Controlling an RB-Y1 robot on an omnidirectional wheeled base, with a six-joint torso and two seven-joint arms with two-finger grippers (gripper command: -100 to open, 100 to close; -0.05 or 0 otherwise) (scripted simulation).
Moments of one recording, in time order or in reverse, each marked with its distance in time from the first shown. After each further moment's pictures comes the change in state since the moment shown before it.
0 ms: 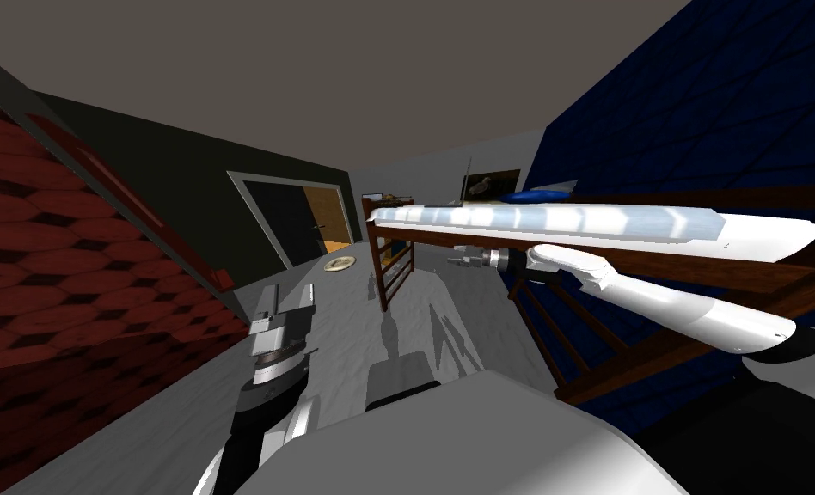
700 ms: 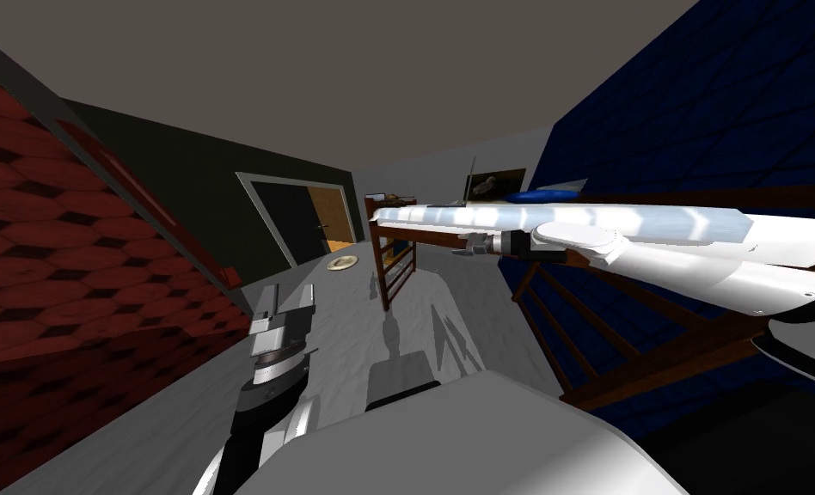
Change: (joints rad) left arm 0.000 0.000 0.000 0.000 0.000 0.000 0.000; right arm -0.069 -0.203 -0.007 0.089 0.071 -0.008 -0.004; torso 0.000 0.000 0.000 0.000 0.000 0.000
